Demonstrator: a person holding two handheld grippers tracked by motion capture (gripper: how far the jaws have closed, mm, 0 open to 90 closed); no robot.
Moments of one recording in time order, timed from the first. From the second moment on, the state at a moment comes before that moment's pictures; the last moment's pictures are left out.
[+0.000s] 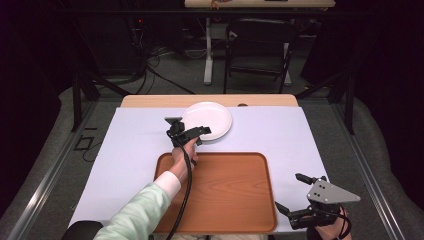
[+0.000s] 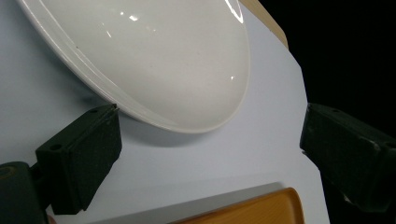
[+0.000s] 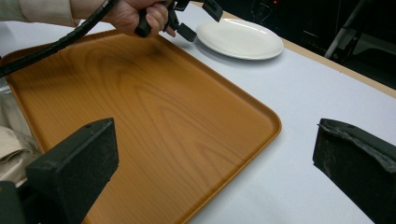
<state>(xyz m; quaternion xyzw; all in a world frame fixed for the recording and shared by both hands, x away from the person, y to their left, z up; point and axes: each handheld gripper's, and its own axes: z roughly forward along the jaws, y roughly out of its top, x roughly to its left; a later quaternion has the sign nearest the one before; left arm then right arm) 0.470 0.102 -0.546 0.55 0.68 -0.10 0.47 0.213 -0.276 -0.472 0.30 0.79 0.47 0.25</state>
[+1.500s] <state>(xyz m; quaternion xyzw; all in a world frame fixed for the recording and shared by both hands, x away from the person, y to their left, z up) 0.473 0.094 -0.577 0.39 0.79 -0.06 0.48 0.215 -0.275 -0.473 0.30 0.80 0.46 0.25</state>
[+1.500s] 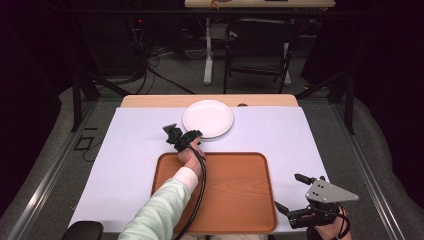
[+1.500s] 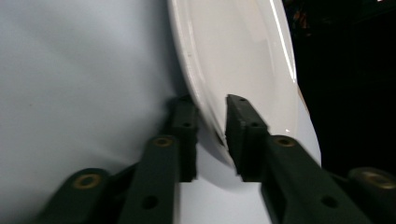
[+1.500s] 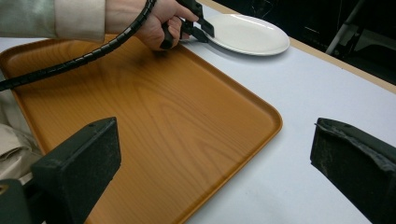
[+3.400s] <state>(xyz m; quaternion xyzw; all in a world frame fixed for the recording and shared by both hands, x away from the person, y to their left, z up) 0.402 0.137 -0.476 0.61 0.49 -0.12 0.61 0.388 -0.224 -0.478 0.49 0.70 0.51 0.05</state>
